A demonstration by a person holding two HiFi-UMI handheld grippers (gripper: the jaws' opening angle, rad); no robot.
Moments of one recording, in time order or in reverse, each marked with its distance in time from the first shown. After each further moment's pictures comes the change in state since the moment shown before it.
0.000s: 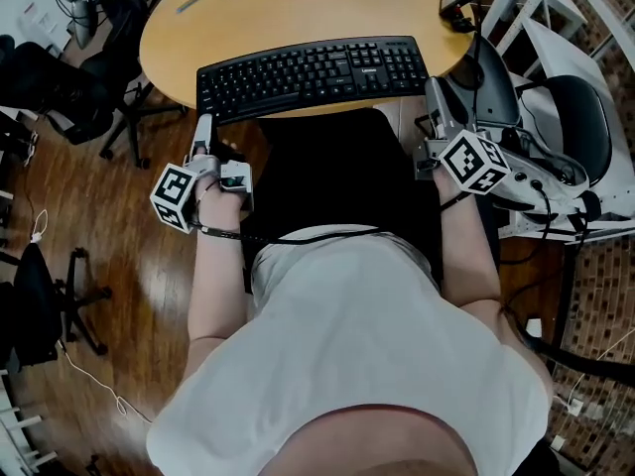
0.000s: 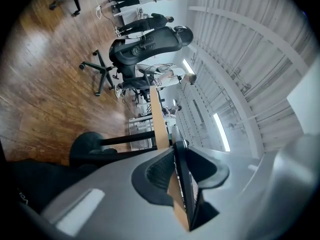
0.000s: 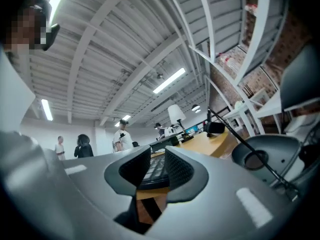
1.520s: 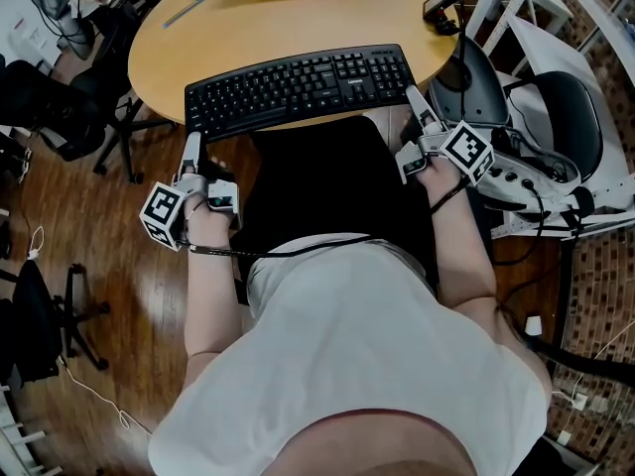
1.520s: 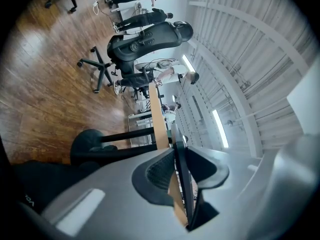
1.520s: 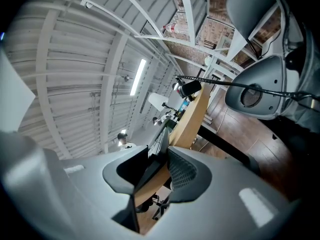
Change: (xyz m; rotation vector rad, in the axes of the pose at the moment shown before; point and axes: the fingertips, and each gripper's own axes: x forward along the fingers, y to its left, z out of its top) left arm 0.000 -0.005 -0.008 0.008 0.063 -0.013; right arm 0.010 -0.035 -0.038 0.588 0.075 0.010
